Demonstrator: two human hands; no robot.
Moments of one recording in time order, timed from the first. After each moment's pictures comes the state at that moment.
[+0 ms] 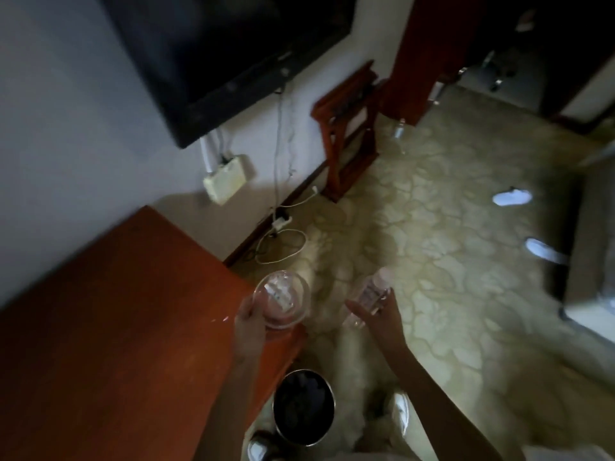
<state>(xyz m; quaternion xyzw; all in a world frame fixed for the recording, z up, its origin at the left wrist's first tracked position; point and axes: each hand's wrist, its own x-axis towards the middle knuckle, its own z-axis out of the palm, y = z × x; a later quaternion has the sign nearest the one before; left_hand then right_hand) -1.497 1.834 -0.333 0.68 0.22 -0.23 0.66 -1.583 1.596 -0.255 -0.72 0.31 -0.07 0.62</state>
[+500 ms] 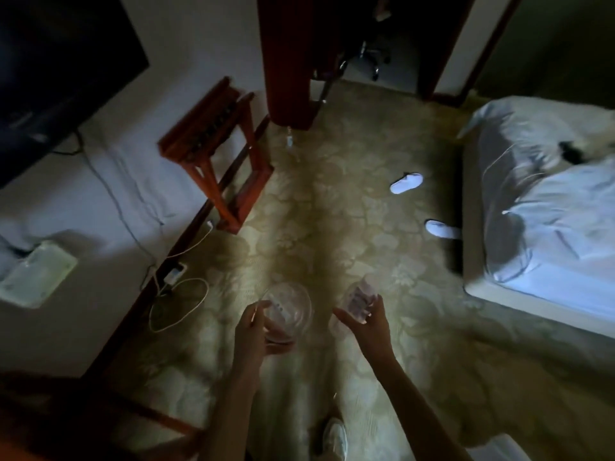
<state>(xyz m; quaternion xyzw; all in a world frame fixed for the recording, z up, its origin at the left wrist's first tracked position) -1.491 1.404 -0.228 0.69 0.09 -0.32 0.64 -1.605 1.227 -0.269 -0.66 0.42 -0.15 0.60</state>
